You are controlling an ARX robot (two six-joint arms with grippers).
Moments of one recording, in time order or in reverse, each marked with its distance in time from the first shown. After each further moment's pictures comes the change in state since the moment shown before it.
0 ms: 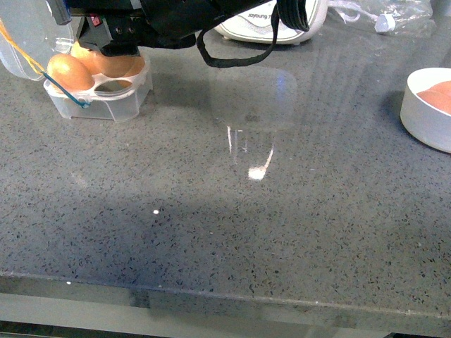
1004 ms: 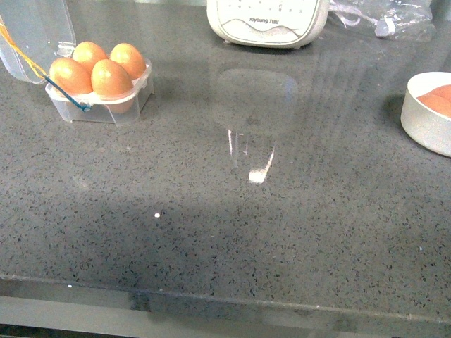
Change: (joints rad) left arm 0.000 0.000 0.000 0.000 0.000 0.000; right arm -0.078 -0.330 -0.299 0.179 0.116 0.064
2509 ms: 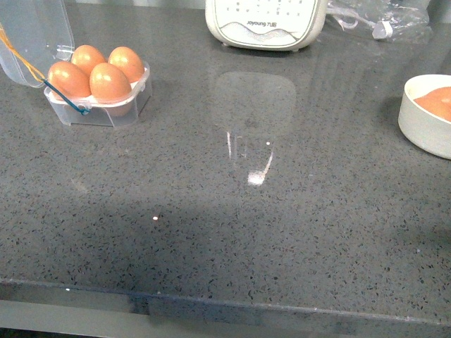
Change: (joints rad) left arm 0.000 -0.001 0.000 0.000 0.000 0.000; right arm -0.510 -1.193 -1.121 0.169 0.400 -0.082
